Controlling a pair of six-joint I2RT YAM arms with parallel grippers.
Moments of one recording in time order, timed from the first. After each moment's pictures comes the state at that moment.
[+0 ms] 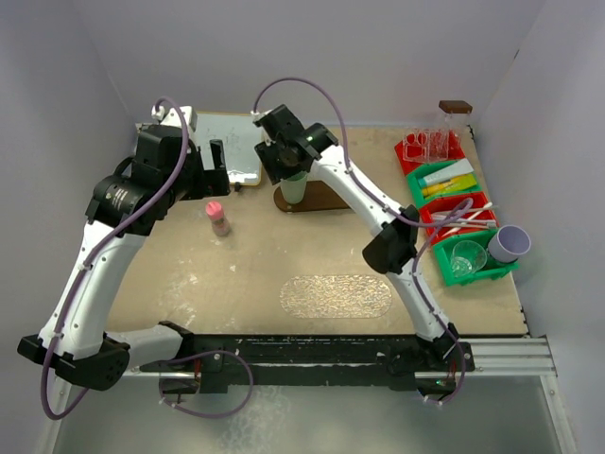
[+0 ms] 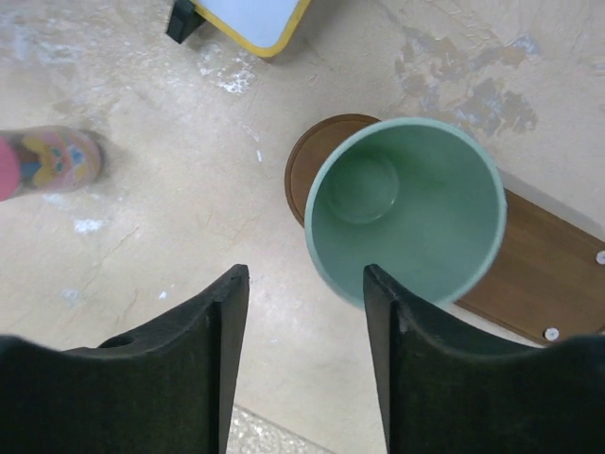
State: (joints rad) left arm -0.42 1.21 1.67 -1.08 -0.27 -0.37; right arm 0.75 2.40 2.63 -1.13 0.18 0.13
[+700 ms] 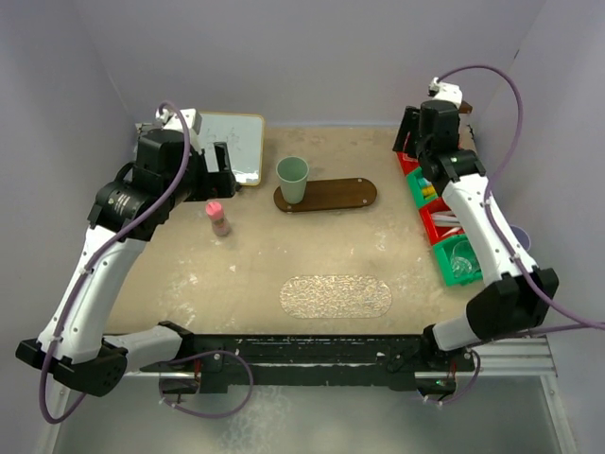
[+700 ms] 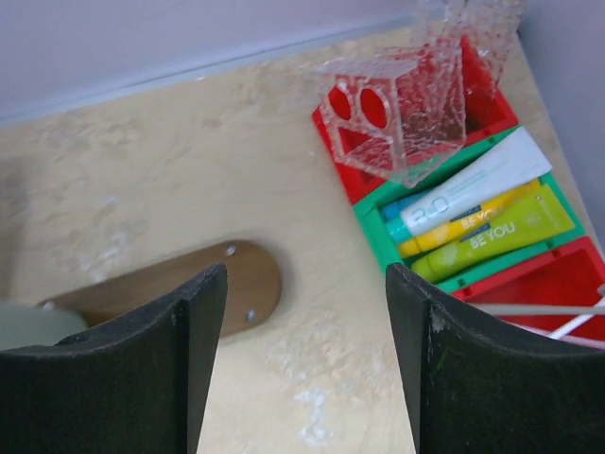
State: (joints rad) left arm -0.42 1.17 1.60 -1.00 -0.20 -0.36; right arm 0.25 1.45 1.52 -0.53 0.38 0.25
